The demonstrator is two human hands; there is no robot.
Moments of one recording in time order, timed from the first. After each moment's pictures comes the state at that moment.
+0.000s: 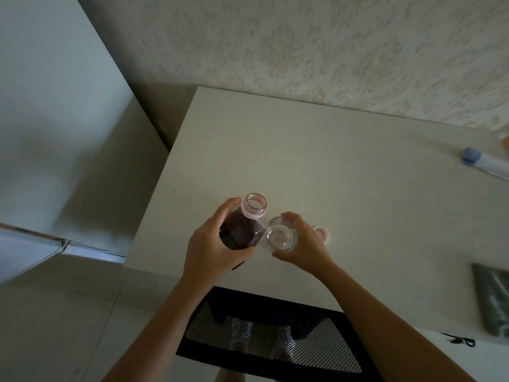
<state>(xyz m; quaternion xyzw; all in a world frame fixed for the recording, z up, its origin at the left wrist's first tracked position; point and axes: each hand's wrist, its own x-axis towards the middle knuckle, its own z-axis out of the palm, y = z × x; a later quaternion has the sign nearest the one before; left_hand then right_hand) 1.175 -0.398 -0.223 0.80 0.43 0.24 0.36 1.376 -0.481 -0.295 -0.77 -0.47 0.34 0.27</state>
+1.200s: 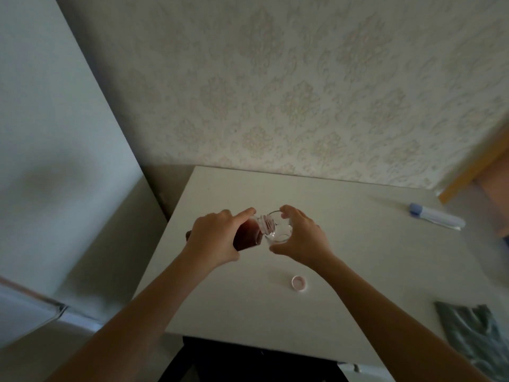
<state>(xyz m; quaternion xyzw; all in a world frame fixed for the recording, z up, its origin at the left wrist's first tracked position) 1.228 -0.366 -0.091 0.94 0.33 0.04 0.01 1.402 -0.460 -0.125 -0.81 -0.50 0.17 0.23</state>
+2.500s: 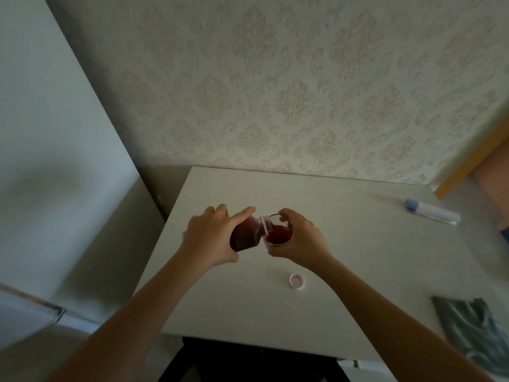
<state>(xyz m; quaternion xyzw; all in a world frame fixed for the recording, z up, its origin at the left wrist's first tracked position) 1.229 -0.367 -0.092 0.94 0.33 0.02 -0.01 1.408 -0.467 -0.136 -0.81 -0.49 0.19 0.26</state>
